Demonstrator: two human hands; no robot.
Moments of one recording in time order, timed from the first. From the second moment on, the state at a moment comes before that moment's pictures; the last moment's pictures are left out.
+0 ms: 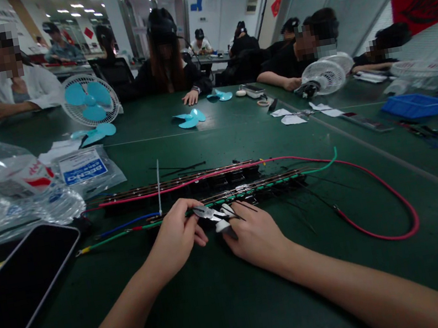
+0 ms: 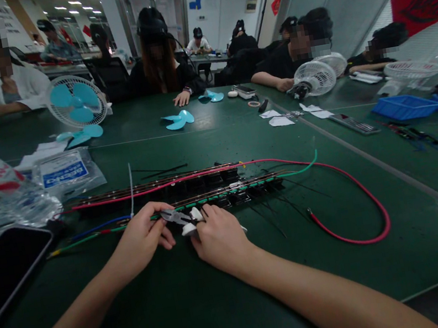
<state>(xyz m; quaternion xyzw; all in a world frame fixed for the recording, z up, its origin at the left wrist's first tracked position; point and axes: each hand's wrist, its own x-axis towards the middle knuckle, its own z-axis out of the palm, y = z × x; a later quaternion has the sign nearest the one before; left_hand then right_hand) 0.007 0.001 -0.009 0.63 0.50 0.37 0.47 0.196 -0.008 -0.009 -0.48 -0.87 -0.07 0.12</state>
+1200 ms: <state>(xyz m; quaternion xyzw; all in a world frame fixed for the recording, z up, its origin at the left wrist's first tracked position) 0.007 0.000 -0.009 0.62 0.50 0.38 0.47 0.198 -0.008 -0.004 -0.49 -0.86 -0.07 0.11</state>
